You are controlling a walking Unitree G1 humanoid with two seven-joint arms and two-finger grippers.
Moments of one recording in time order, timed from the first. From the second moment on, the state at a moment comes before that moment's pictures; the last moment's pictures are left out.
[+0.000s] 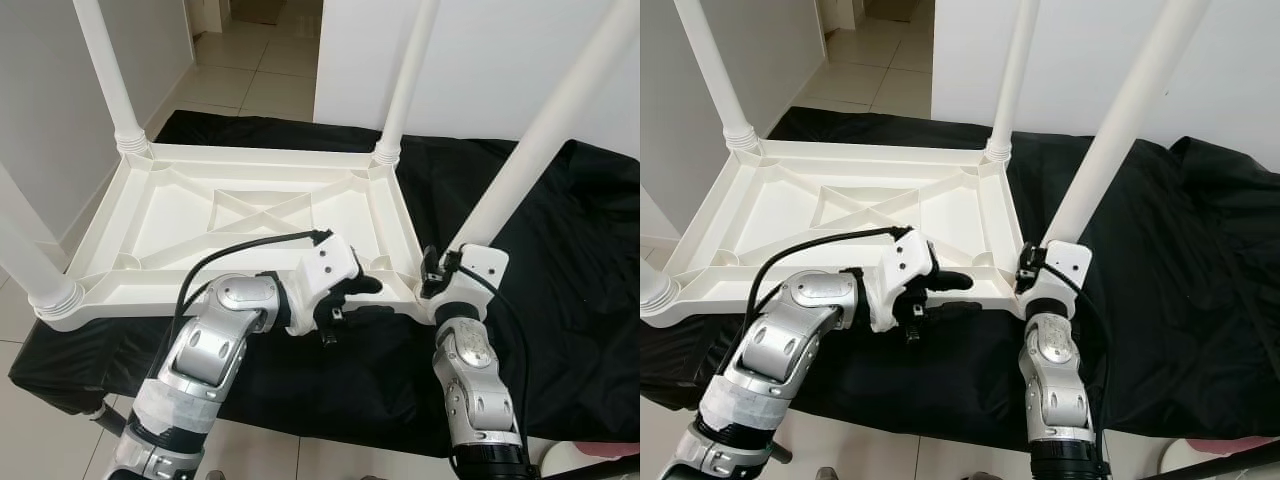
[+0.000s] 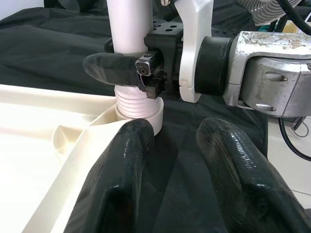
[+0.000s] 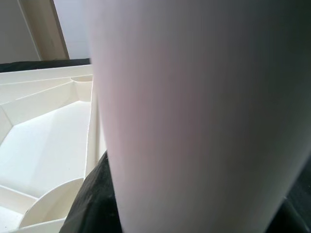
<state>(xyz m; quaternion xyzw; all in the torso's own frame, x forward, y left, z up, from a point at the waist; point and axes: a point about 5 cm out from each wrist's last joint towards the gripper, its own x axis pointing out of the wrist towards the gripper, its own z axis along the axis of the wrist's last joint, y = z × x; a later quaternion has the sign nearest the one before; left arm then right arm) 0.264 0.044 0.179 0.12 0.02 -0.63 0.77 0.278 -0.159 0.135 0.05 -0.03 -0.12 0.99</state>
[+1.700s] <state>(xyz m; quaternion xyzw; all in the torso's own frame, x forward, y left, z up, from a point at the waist) 0.258 0.027 0.180 0.12 0.02 -0.65 0.75 0.297 -0.213 0.135 -0.04 -0.04 0.25 0.97</state>
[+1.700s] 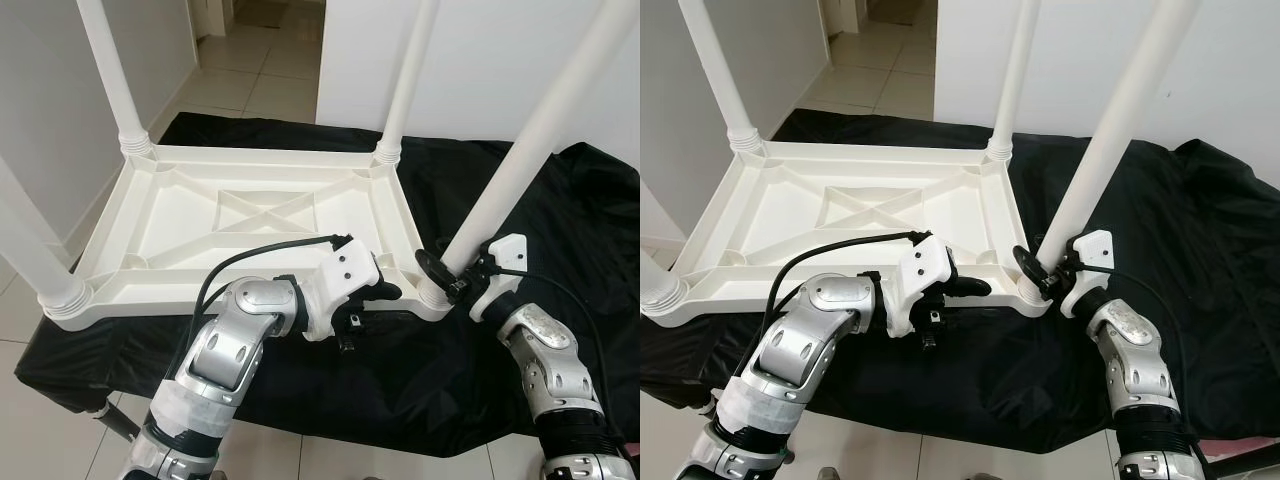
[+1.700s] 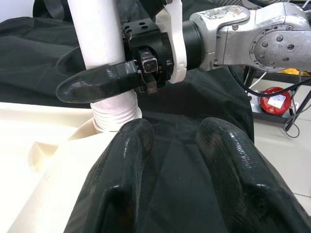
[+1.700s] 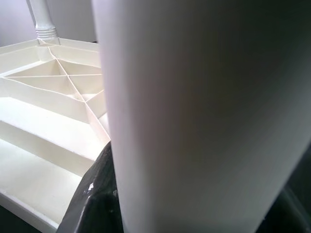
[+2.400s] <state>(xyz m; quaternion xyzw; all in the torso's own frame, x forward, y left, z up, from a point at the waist) 0.258 0.025 0.182 0.11 0.01 -0.65 0.76 0.287 -0.186 0.133 0.03 -0.03 0.07 1.00</state>
